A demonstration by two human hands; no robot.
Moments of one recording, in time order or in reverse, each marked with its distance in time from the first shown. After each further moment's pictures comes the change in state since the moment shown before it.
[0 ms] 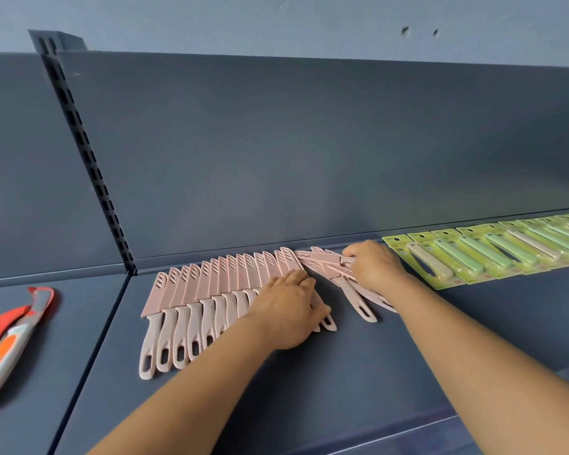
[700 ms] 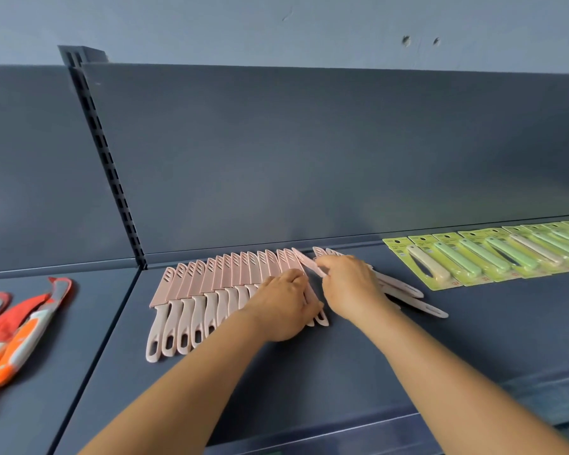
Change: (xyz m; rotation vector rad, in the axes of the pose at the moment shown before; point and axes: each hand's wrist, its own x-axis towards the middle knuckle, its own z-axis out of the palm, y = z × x) left_hand -0.005 -0.001 0.002 -0.090 0.004 -0.058; right_hand -0.055 -0.037 0.001 0.226 0.065 -0.084
